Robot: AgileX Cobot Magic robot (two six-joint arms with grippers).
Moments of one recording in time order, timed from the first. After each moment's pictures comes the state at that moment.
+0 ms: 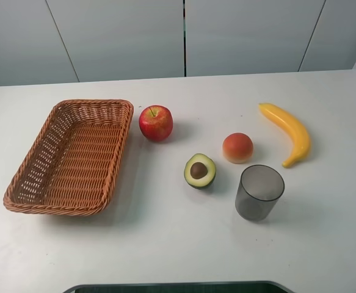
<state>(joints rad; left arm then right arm) 0.05 0.00 -0.51 0.02 1.08 -0.02 0.12 0.11 -0.61 0.08 0.96 -0.04</state>
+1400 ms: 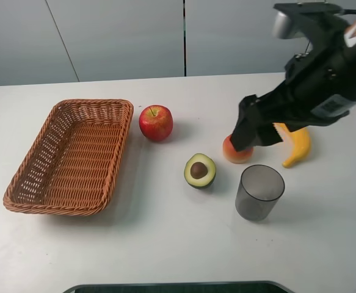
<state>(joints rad) 0.05 0.00 -0.51 0.02 1.08 -0.02 0.64 1.28 -0.89 0.15 0.90 0.09</state>
